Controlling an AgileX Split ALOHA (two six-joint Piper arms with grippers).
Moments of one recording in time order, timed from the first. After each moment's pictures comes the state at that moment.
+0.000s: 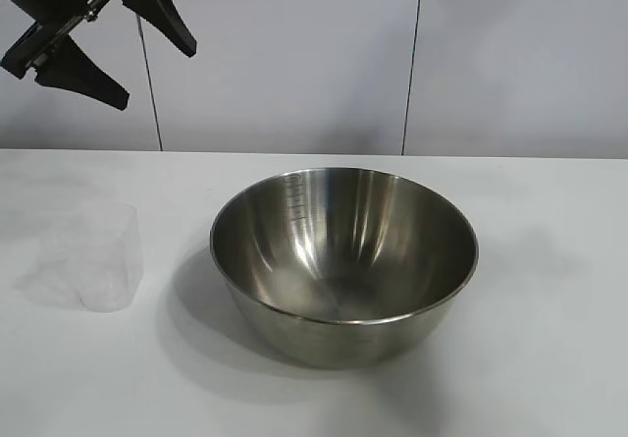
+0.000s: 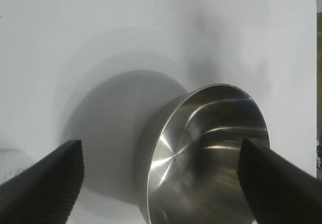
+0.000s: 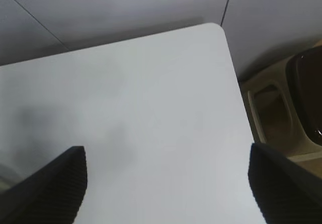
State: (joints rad) left arm -0.15 1.86 -1.49 -0.73 0.94 0.21; right arm -0.32 1.41 -1.74 0.10 1.26 -0.11
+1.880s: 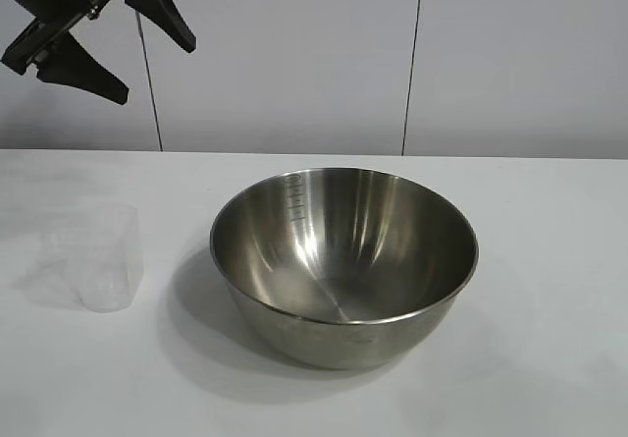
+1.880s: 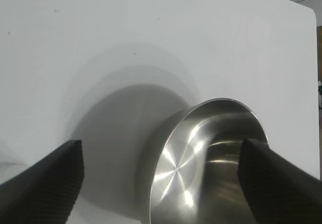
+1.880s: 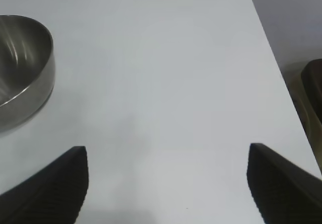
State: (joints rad) left arm -0.15 1.86 -1.49 -0.73 0.89 0.21; right arm -0.11 -0.02 -0.47 -0.01 1.10 -0.06
